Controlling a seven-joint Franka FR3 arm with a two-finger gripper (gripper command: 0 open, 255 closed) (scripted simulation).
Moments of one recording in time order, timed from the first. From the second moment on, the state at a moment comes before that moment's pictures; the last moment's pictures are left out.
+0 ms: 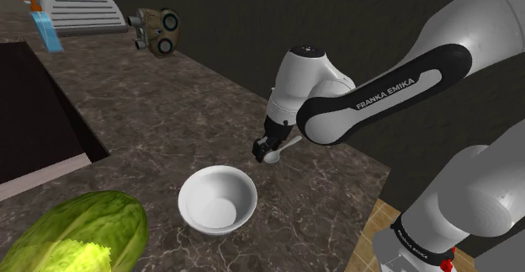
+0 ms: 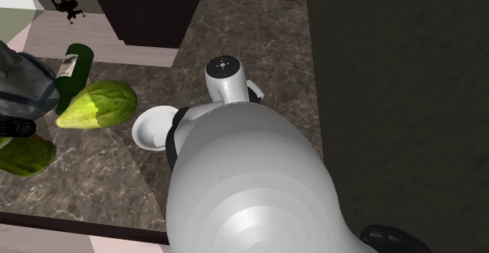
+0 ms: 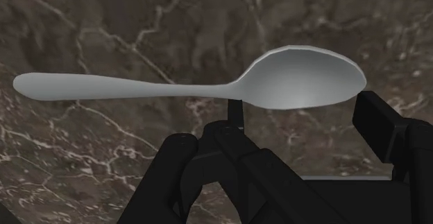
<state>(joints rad) 0.06 -0.21 0.46 -2.60 0.00 2.55 0.36</state>
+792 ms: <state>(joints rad) 0.08 -0.27 0.44 -2.57 0.04 2.46 0.32</state>
